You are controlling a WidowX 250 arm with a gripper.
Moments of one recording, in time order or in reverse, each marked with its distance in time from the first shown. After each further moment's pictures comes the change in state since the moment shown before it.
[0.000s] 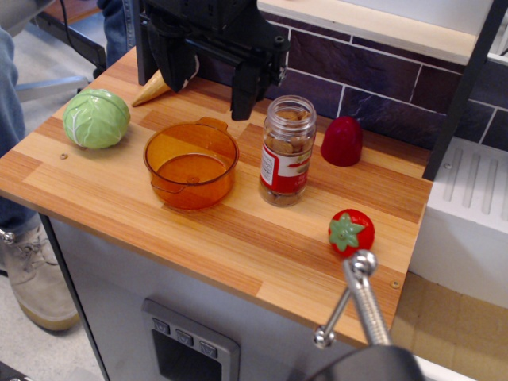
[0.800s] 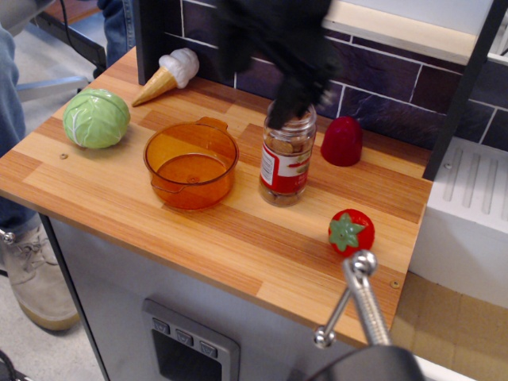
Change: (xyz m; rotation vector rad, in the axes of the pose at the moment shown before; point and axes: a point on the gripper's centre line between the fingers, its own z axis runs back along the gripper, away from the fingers) arm 0.014 -0.043 0.003 0.141 0.113 -0.512
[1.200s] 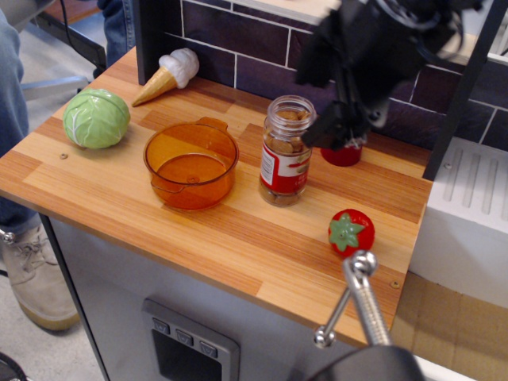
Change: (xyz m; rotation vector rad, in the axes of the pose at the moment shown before) arm 0.037 -0.021 -0.014 0.160 0.112 -0.571
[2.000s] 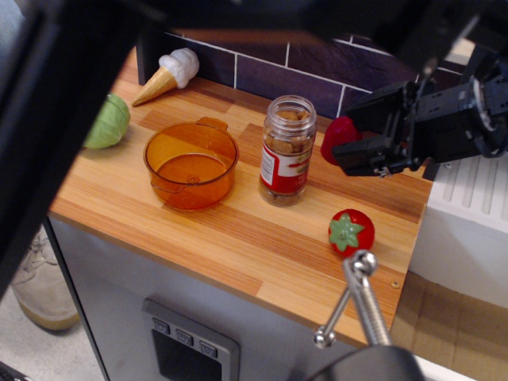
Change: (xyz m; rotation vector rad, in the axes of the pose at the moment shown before) arm 0.044 0.008 -0.048 -0.049 0.530 -0.370
